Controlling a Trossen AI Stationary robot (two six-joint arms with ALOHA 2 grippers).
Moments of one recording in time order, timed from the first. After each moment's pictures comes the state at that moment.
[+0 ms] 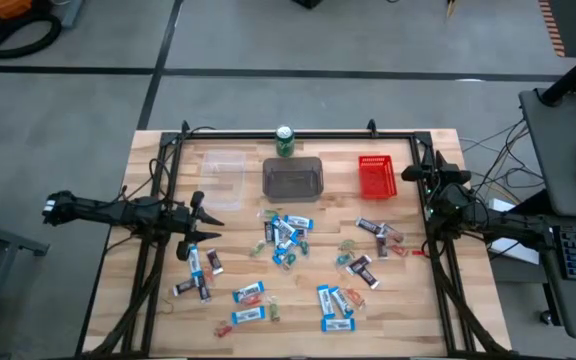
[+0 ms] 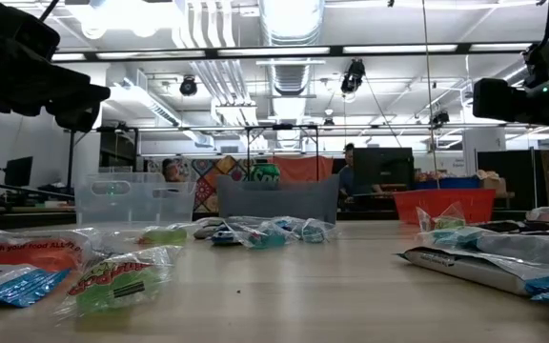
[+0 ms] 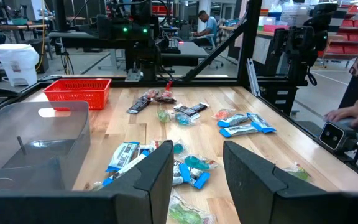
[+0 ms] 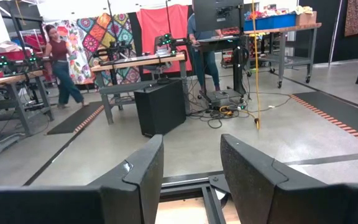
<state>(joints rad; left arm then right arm) -0.15 0.10 0.02 0.01 -0.01 -0.05 -0.20 0.02 0.02 0.09 1.38 0.02</state>
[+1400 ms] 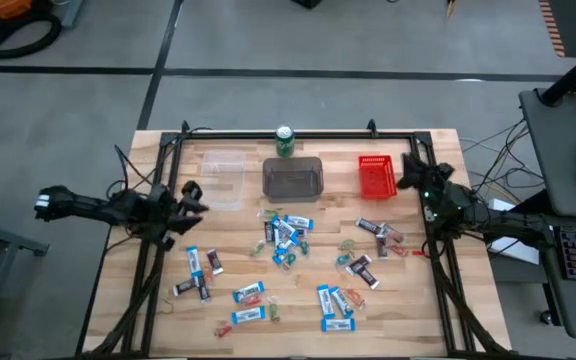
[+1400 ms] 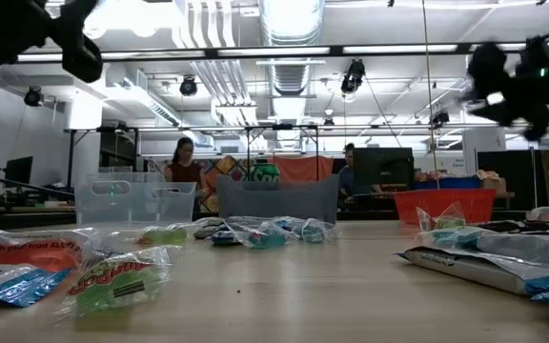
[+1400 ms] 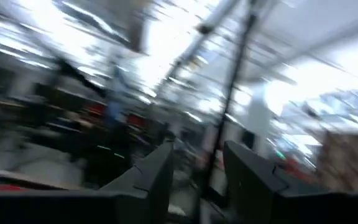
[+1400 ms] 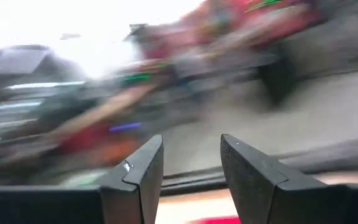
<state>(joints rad) -0.15 0.27 0.01 0.75 -0.08 -0.32 -0.19 0.04 0.02 0.23 0.79 0.38</state>
